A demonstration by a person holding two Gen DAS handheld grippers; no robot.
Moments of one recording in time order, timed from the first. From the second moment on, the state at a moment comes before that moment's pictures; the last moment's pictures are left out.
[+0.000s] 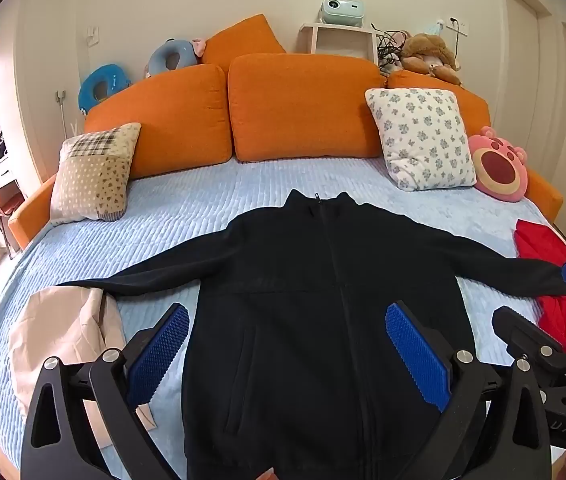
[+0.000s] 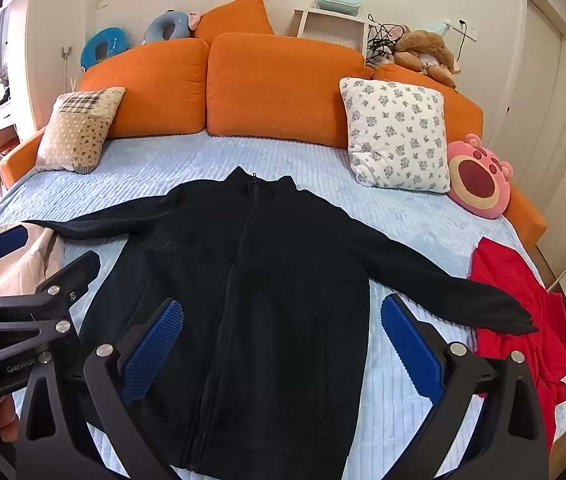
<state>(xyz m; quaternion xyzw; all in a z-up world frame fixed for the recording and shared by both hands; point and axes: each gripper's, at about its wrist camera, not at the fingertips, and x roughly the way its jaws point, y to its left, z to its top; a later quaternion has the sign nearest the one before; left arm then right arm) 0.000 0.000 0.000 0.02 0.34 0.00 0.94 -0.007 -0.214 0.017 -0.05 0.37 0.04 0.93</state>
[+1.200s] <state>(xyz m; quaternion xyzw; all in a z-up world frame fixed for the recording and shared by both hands) 0.001 -0.009 0.005 0.03 0.34 -0.01 0.94 -0.013 -0.214 0.019 -0.06 0.37 0.03 0.93</state>
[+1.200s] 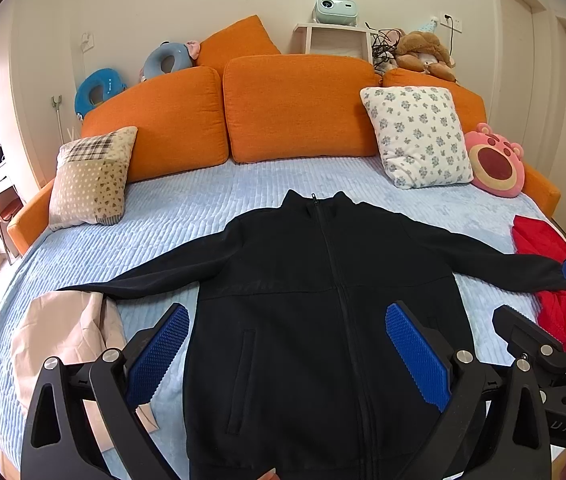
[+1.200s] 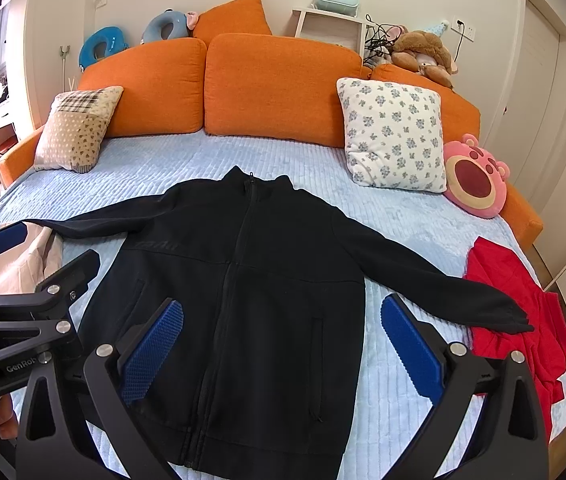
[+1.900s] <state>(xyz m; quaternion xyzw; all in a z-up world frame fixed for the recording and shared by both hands) 0.001 -0.008 0.005 0.03 0.34 -0.01 0.94 -0.013 -0.215 0.019 -0.06 0.37 0.03 0.93</state>
